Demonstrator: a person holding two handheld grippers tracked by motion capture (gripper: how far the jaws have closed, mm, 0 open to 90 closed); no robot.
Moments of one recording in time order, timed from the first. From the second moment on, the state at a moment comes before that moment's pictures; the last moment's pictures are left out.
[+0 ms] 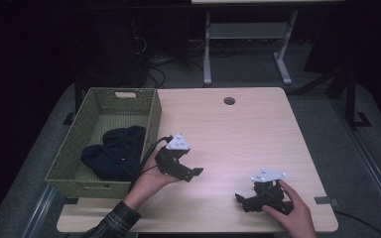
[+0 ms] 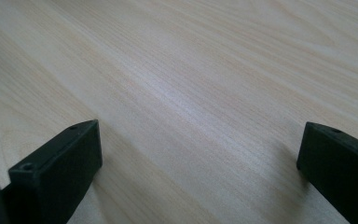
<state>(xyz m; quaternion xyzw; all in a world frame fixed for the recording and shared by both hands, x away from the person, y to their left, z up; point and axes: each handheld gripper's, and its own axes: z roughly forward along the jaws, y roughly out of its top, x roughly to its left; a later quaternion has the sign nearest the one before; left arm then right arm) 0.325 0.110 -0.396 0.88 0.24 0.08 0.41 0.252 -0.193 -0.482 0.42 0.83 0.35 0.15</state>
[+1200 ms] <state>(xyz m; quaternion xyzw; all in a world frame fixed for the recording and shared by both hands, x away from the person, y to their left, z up) 0.344 0.148 -0.356 0.86 0.26 0.10 0.43 0.252 -0.193 -0.482 0.42 0.83 0.35 0.15</state>
